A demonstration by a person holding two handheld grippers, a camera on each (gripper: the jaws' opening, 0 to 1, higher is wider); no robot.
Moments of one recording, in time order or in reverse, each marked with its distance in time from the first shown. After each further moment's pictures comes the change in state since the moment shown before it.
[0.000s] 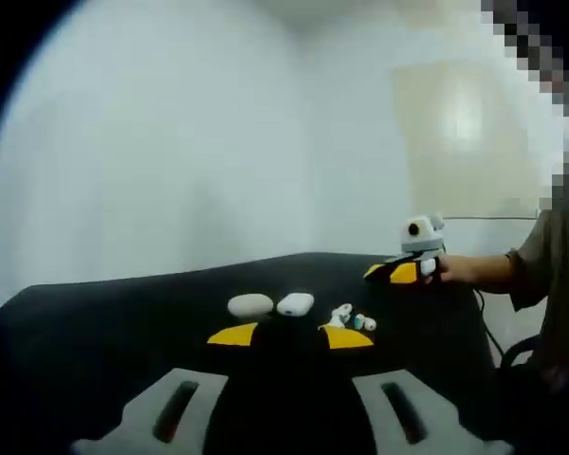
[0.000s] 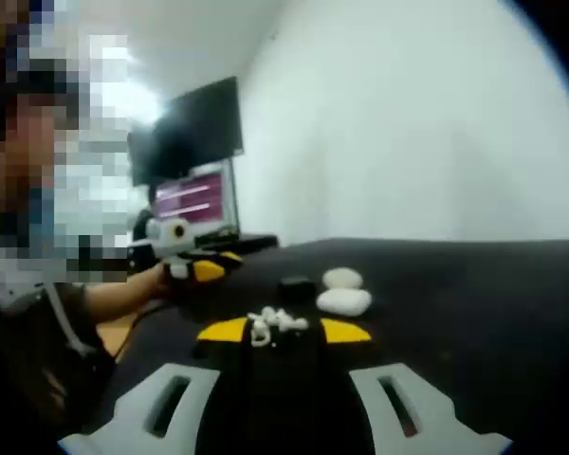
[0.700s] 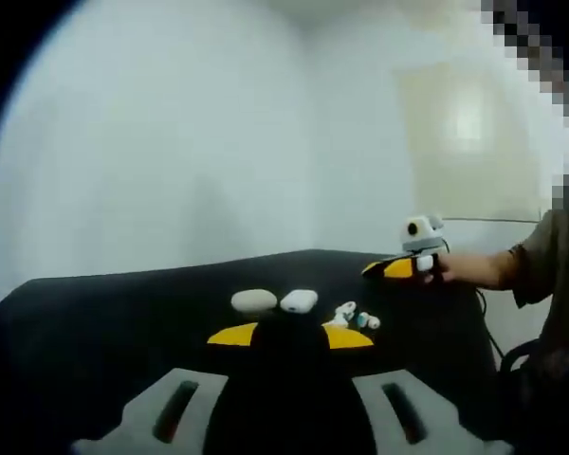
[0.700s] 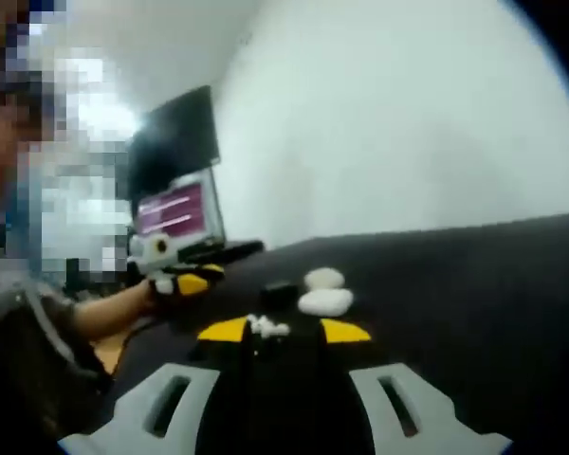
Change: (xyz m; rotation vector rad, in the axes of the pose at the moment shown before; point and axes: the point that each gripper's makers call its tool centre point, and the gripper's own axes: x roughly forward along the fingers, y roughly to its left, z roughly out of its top) left arm 0.001 0.006 -0.004 -0.021 0.023 0.015; right arm 0.003 -0.021 0.002 0.144 0.003 -0.082
